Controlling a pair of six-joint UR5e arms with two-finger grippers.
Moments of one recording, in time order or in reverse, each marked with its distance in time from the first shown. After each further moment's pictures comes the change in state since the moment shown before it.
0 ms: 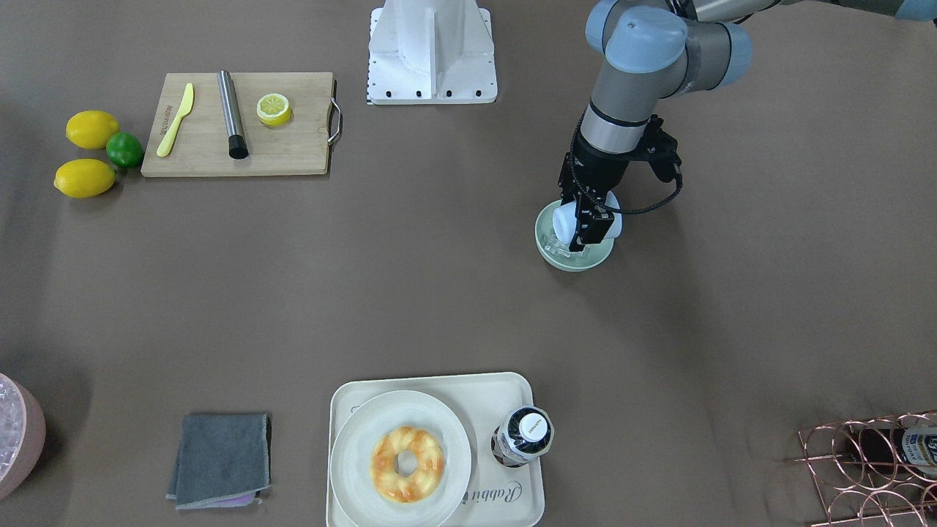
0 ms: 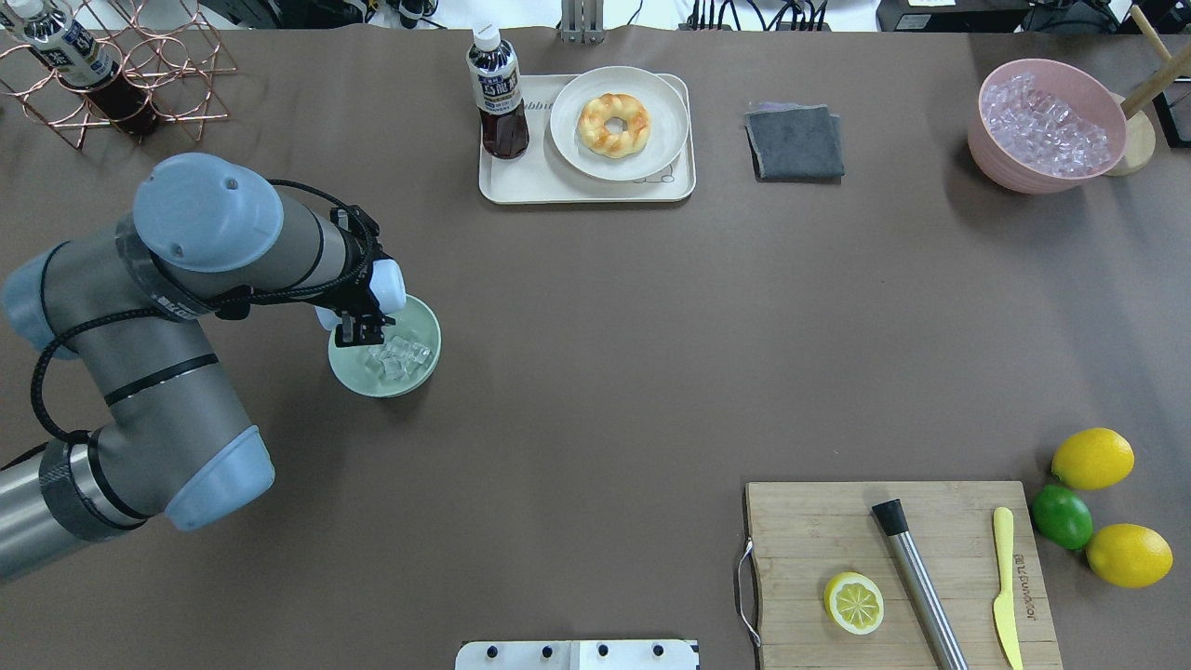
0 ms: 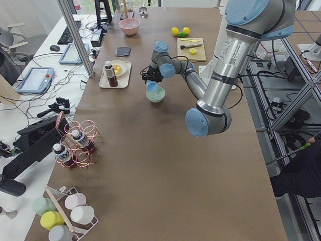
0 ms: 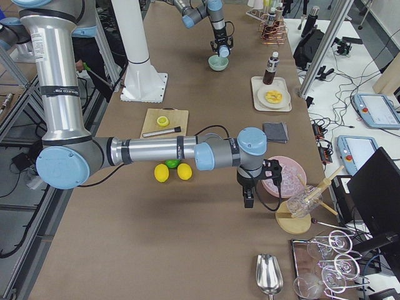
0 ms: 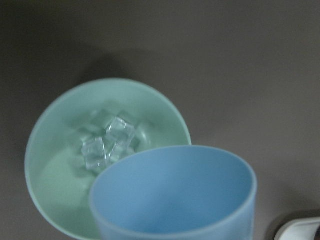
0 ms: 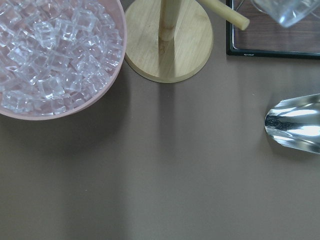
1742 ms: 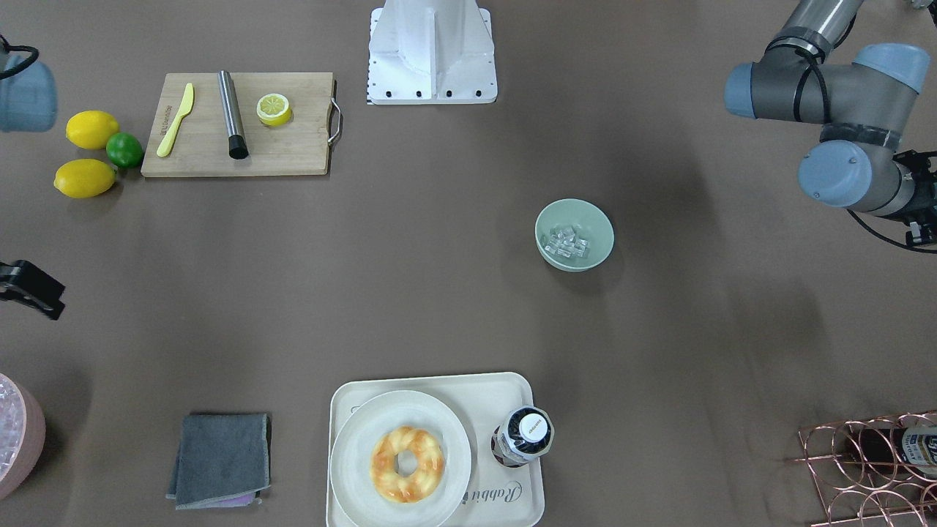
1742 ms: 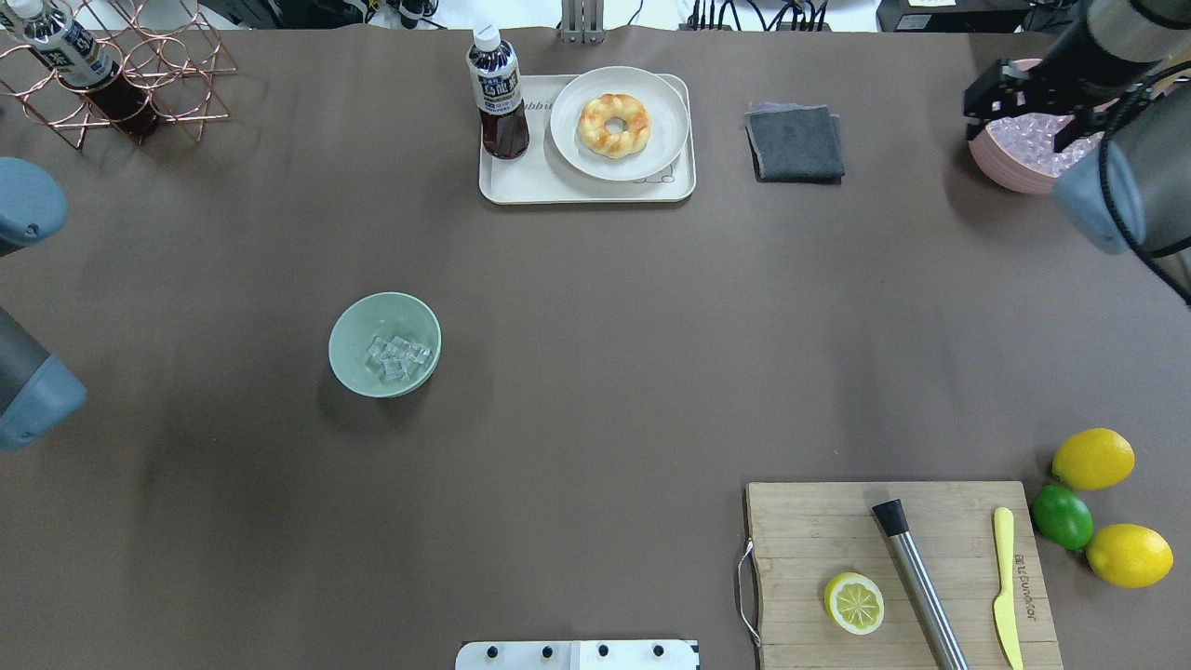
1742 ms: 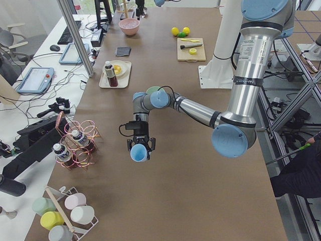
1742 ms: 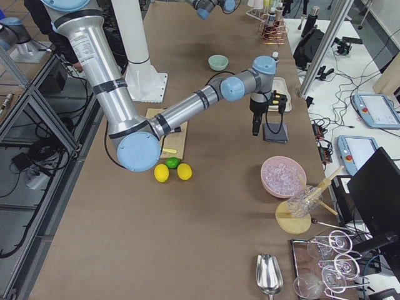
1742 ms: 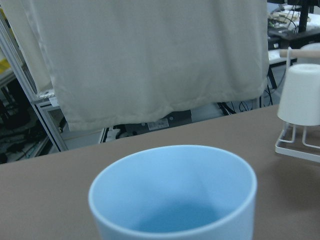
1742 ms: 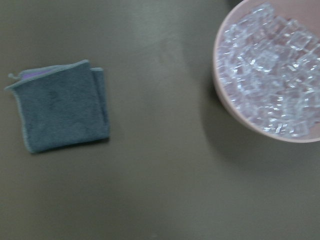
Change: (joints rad) left arm -0.275 0.281 0.161 0.732 0.475 0.762; right arm -0.352 0.315 0.145 -0.212 -0.111 0.635
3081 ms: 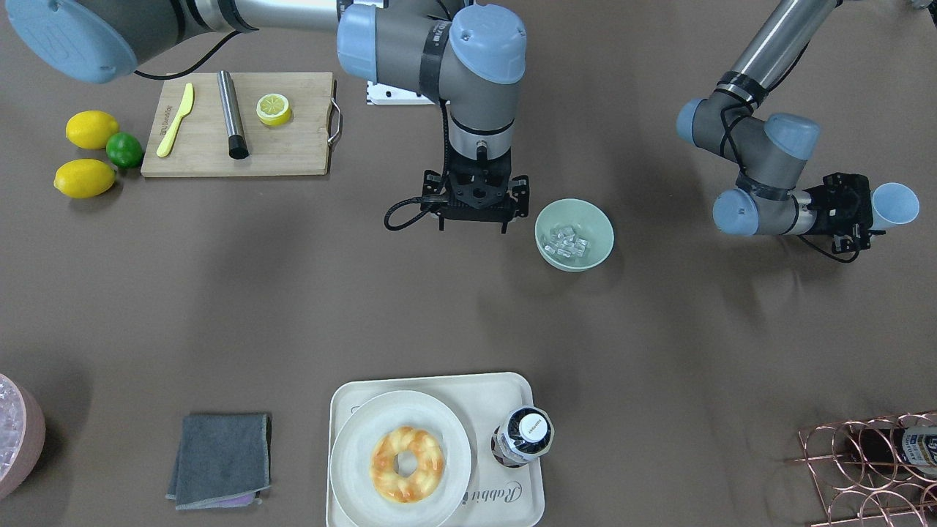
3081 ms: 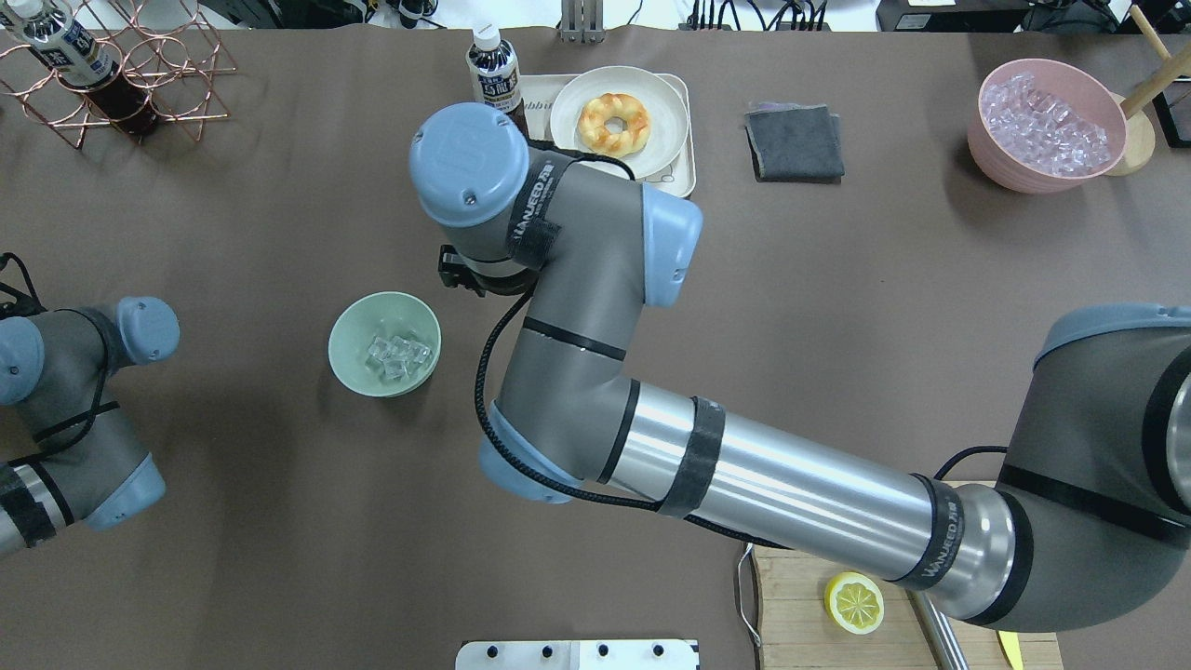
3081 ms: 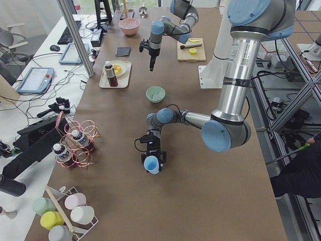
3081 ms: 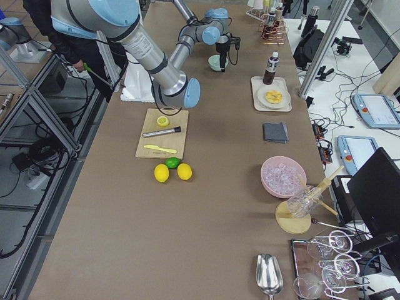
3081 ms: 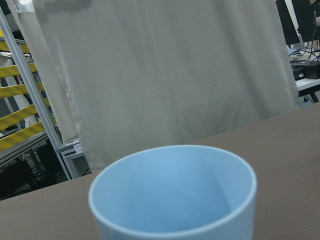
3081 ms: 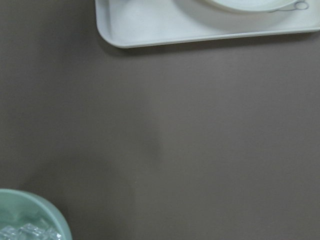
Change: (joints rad) left arm 0.241 -0.045 0.288 -0.001 0.064 -0.216; right arm -0.659 0.649 -0.334 -0.016 -0.392 0.500
